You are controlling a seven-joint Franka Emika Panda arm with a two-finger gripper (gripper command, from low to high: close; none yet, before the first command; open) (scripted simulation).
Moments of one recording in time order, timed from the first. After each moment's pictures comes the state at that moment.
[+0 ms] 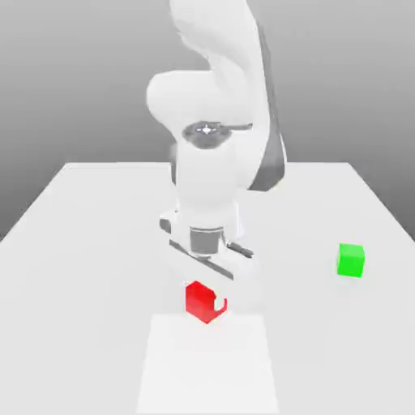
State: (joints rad) arm -0.07 -0.09 0.08 -2.94 0.02 2.85 1.53
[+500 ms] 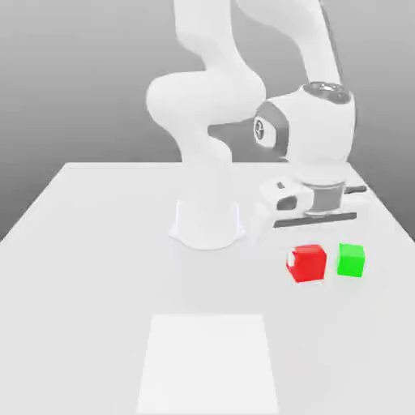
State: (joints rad) arm 0.45 -0.20 0.26 -2.93 0.15 2.73 0.91
